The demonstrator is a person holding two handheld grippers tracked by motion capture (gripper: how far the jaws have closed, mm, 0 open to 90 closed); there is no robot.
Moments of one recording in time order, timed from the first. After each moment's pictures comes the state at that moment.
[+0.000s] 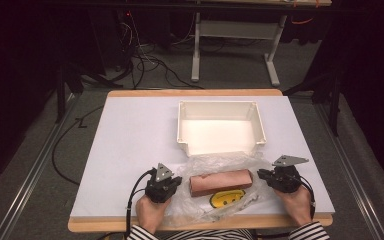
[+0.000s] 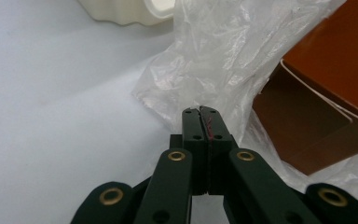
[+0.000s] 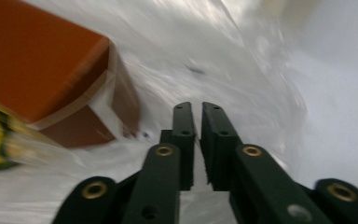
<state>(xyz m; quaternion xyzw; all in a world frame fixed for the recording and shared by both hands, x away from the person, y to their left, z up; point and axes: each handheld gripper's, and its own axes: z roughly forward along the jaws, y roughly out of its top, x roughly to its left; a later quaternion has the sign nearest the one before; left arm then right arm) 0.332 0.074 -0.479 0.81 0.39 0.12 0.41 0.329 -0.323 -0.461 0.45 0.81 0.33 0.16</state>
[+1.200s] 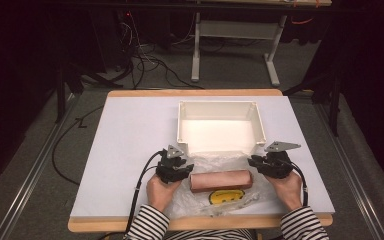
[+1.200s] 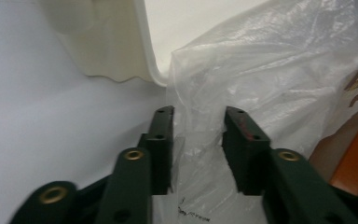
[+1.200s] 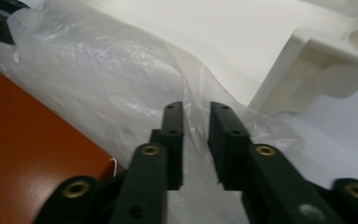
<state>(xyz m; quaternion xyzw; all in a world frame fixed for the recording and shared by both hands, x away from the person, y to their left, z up) 0.387 0.042 -0.470 0.82 0.39 0.09 0.40 0.365 -0.305 -0.446 0.44 0.80 0.37 0.16</state>
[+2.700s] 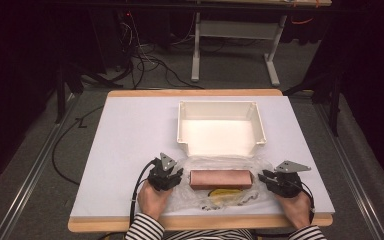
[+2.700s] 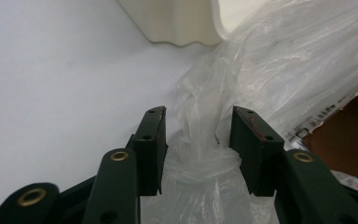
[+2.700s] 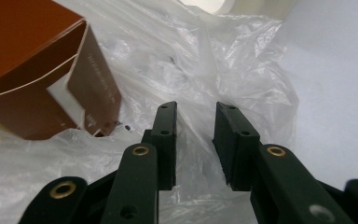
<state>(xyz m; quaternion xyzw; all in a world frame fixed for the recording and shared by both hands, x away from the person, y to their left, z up) 0.370 0.062 -0.483 0.82 0.41 0.20 0.36 0.320 -0.330 -0.479 0.45 0.80 0.34 0.20</state>
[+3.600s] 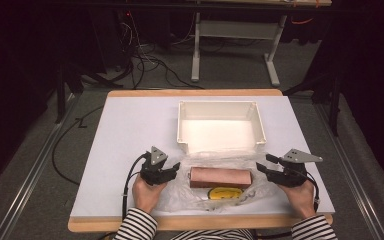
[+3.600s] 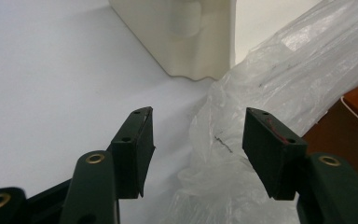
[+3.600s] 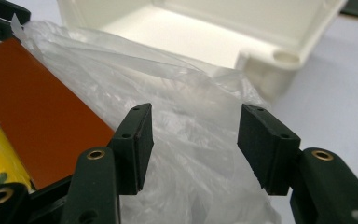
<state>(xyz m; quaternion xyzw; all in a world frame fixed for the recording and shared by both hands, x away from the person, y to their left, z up) 0.376 0.087 -0.466 0.79 0.40 0.18 0.42 0.333 -0.332 -0.440 0.42 0.77 0.43 0.22</state>
